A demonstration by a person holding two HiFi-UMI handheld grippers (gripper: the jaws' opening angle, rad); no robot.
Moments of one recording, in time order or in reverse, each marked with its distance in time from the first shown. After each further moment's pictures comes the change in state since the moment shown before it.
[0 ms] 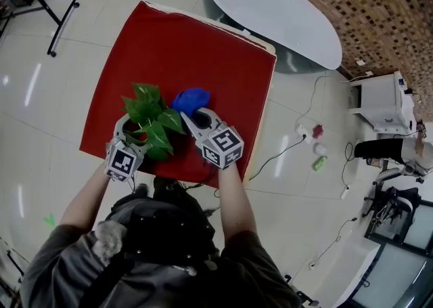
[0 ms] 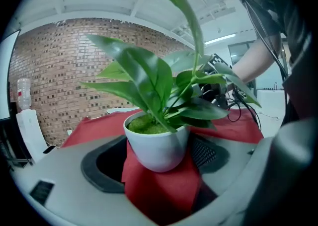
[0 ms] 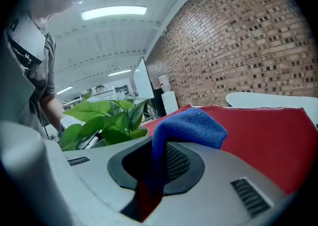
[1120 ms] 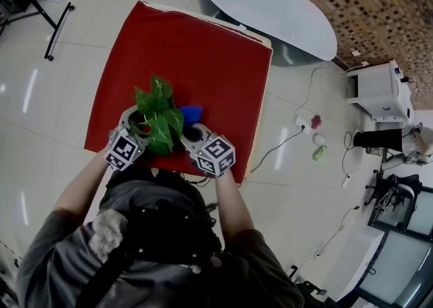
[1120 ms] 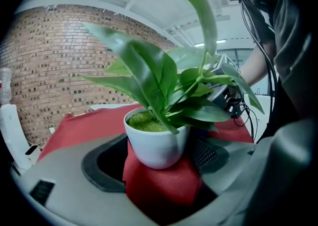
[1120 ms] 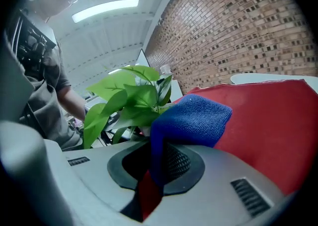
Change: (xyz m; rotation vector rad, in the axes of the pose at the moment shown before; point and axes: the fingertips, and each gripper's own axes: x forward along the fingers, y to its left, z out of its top) left arm -0.004 -0.001 0.006 0.003 0.035 -0.199; right arm -0.005 0.067 -0.047 0.081 0.120 0.070
